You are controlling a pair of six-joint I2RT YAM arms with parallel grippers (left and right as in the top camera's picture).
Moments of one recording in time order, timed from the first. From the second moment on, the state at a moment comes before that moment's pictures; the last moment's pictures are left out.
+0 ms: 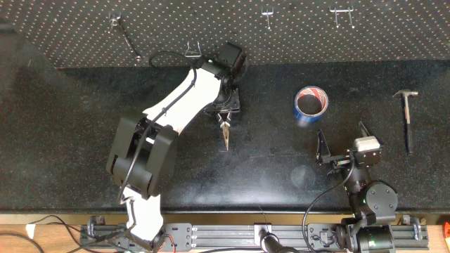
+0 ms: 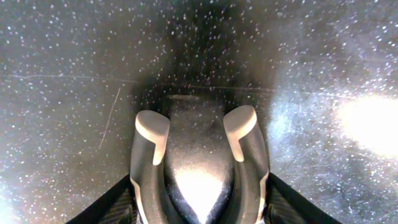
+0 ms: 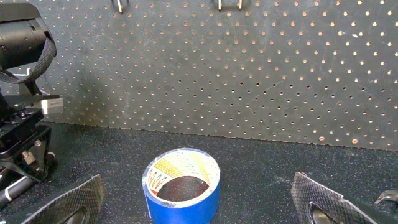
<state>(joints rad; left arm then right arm) -0.47 2.06 1.49 -0.93 0.00 -0.56 0.06 0.01 0.01 -0.06 -0.11 0.01</state>
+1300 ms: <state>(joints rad) -0.47 1.16 1.00 -0.56 -0.31 -0.43 0.06 0.01 0.01 -0.06 -0.11 0.01</state>
